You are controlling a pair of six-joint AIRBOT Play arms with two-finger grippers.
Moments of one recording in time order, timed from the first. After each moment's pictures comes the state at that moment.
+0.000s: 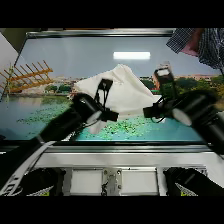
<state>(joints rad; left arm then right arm) -0.84 -1.21 1.35 1.71 -1.26 -2.10 0.60 -0.97 1.27 -1.83 1.48 1.99</state>
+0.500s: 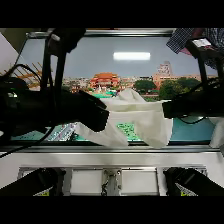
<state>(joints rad) -0.90 -1.02 1.68 1.54 -1.47 -1.95 0.63 -0.98 1.66 -1.71 1.81 1.90</state>
